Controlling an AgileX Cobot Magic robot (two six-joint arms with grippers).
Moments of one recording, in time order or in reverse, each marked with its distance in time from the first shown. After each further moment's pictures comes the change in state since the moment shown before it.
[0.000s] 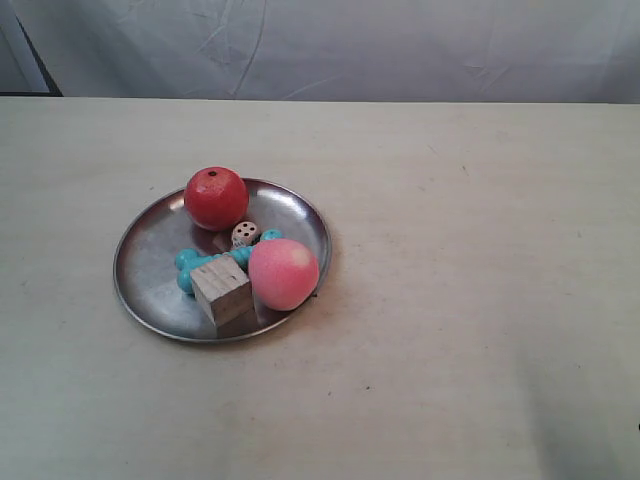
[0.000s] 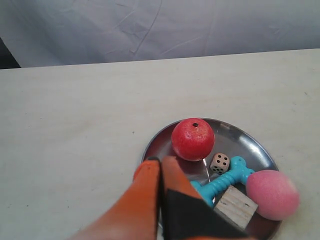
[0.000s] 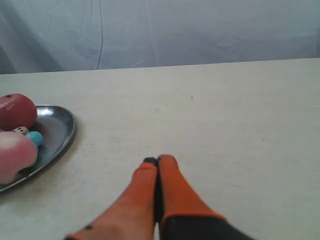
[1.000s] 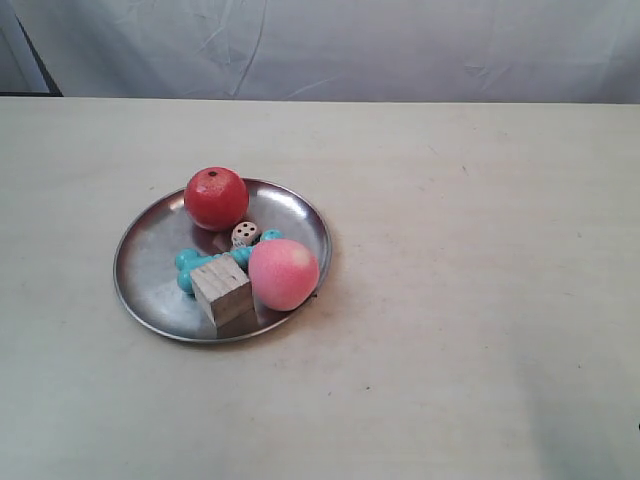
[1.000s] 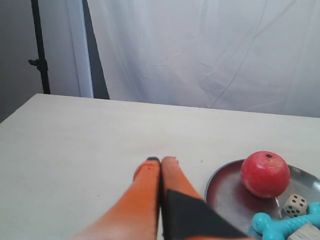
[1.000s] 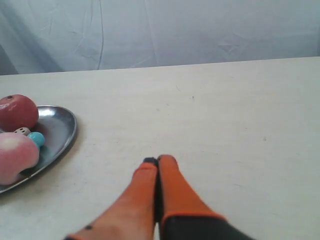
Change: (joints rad) left arm 0.000 -0.622 0.503 0.271 -0.340 -0.327; right arm 0.000 0.000 0.000 0.007 0.000 0.000
